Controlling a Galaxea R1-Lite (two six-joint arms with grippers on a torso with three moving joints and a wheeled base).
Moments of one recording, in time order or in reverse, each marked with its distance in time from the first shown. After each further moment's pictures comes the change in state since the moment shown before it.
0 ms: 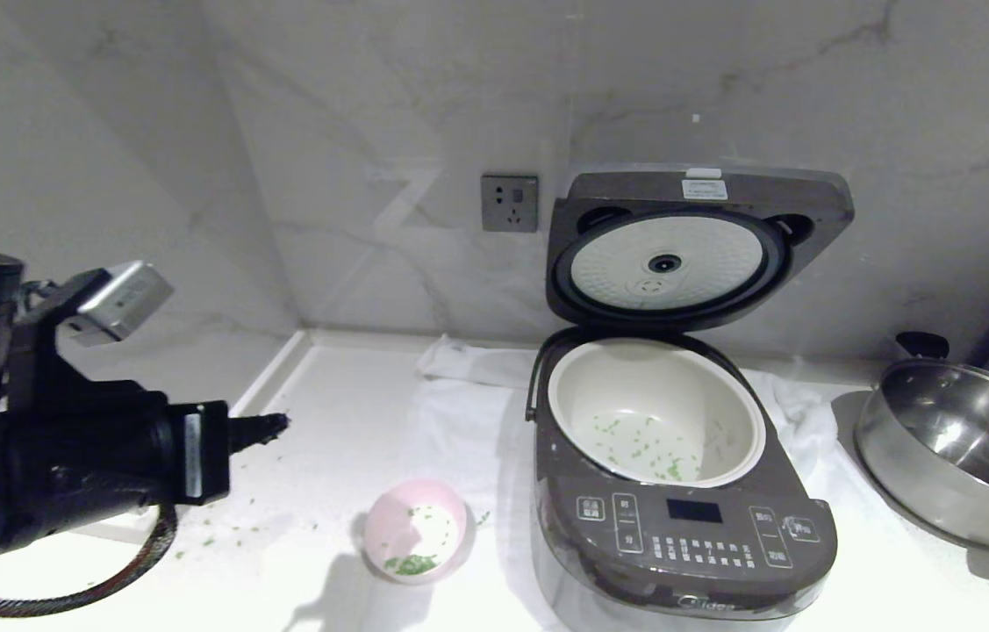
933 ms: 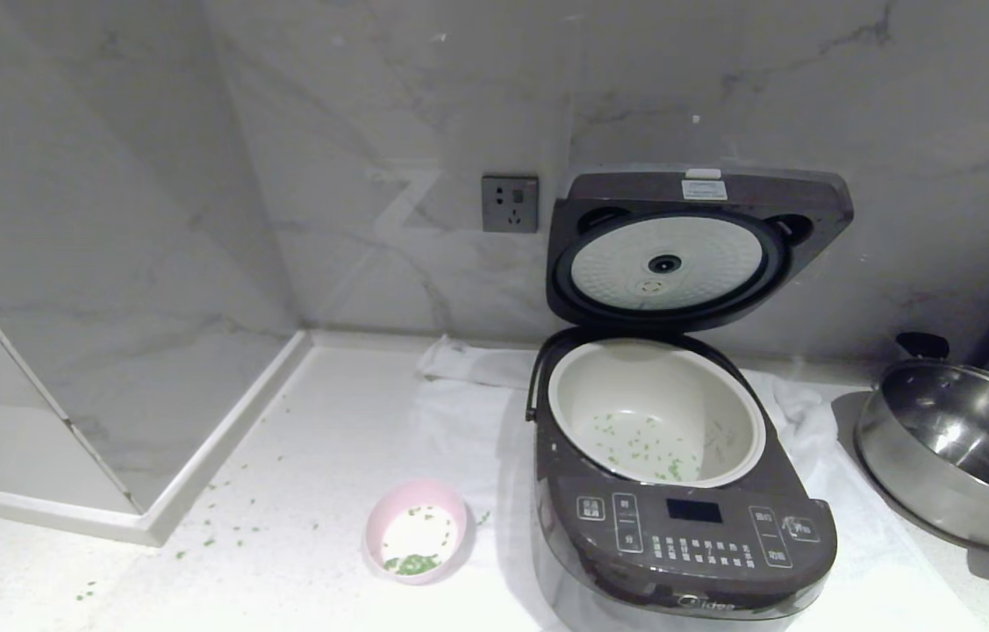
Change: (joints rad) left arm 0.472 -0.737 0.156 -0.013 0.204 0.361; right arm 0.000 0.000 0.000 0.000 0.000 0.000
